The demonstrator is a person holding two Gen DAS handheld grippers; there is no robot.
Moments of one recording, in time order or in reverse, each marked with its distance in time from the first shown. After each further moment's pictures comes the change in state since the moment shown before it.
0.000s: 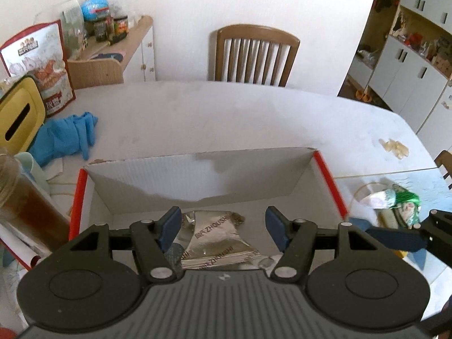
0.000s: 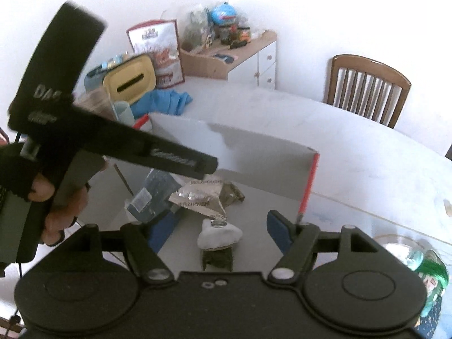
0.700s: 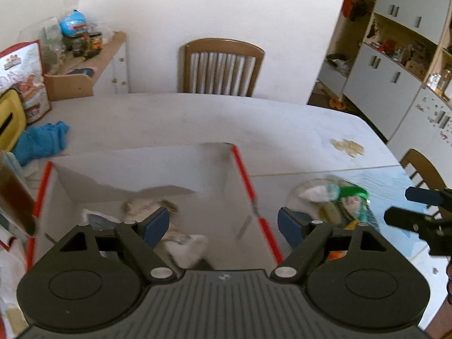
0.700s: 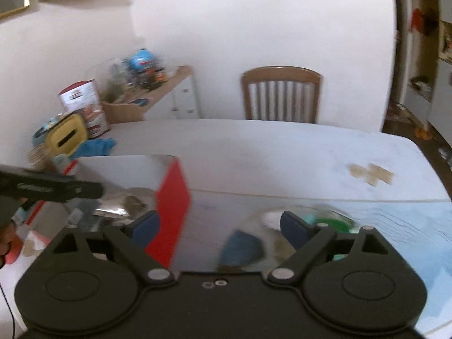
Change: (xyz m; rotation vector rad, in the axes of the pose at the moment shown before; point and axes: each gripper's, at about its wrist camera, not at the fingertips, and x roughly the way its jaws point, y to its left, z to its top) left arm -0.044 -0.077 -0.027 0.022 -0.050 -0.091; right arm -0.096 -0.133 -0.057 0.231 -0.145 -0.223
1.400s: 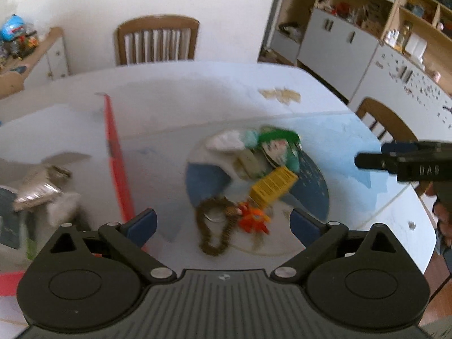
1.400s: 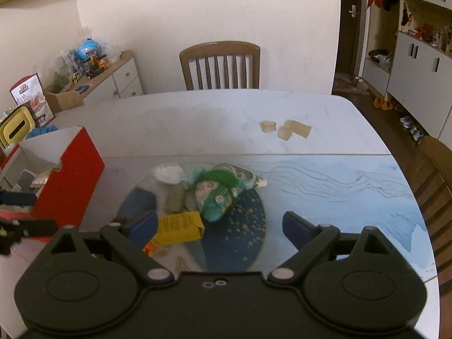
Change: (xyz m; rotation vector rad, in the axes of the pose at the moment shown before) left arm 0.037 -0.124 -0.064 0.142 0.089 -0.125; right arm -0.019 -0.117 -0.047 0.058 0.087 -0.113
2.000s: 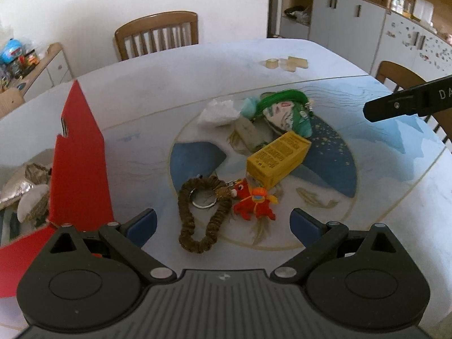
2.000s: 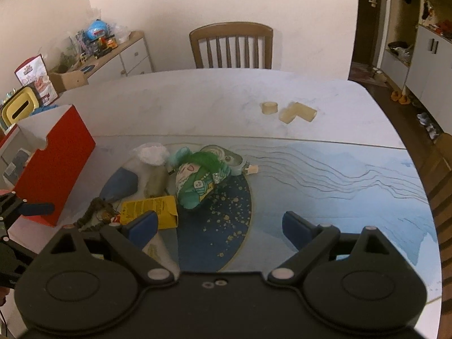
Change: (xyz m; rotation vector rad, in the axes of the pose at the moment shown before) left arm 0.062 -0.037 -0.033 0.100 -0.003 0.150; right arm 0.034 -0.038 0.004 -0.066 0.077 0.078
